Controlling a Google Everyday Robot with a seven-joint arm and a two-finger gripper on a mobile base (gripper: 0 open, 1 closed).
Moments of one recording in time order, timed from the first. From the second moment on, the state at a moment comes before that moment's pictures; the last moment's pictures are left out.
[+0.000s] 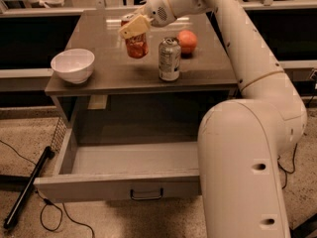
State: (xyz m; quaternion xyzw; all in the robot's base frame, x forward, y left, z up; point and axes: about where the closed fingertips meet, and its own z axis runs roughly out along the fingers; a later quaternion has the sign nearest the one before) arm 0.750 0.074 0.945 -0.56 0.65 0.34 0.40
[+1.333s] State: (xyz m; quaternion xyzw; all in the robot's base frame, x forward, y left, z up) arm 0.631 0.051 0.982 -0.58 0.50 0.43 0.48
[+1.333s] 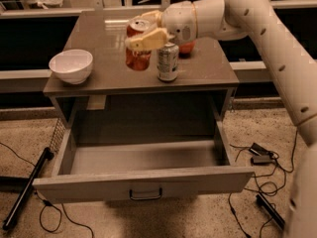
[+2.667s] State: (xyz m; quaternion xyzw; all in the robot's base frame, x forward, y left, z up) arm 0.568 -0.031 0.876 -0.64 0.52 0.34 0.45
